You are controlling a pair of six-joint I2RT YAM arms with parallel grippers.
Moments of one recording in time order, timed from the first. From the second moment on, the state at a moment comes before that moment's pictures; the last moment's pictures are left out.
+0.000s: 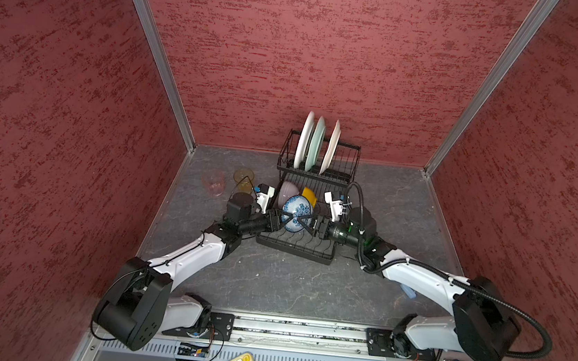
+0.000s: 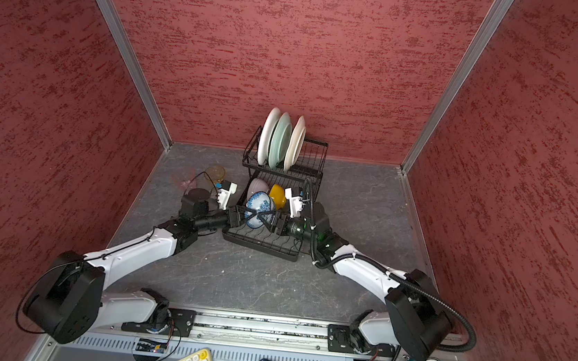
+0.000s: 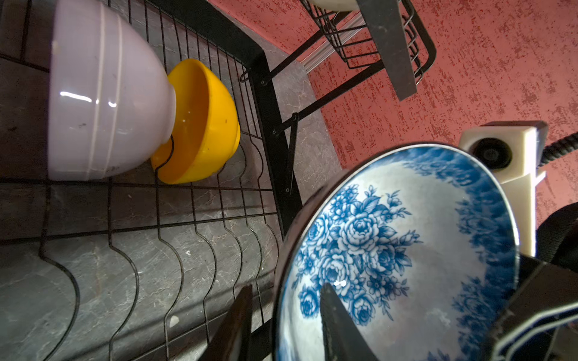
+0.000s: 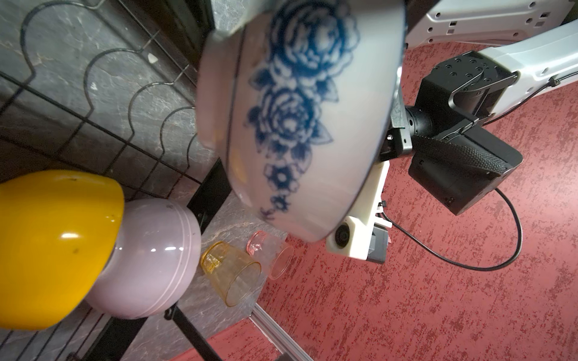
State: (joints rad) left arm -0.40 1.27 0.61 0.25 0.58 -0.70; right arm 0.69 1.38 0.73 0.42 -0.43 0.84
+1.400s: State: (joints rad) left arm -0.40 1.18 0.60 0.10 0.46 -0.66; right arm 0.73 1.39 0.79 0.37 -0.34 0.78
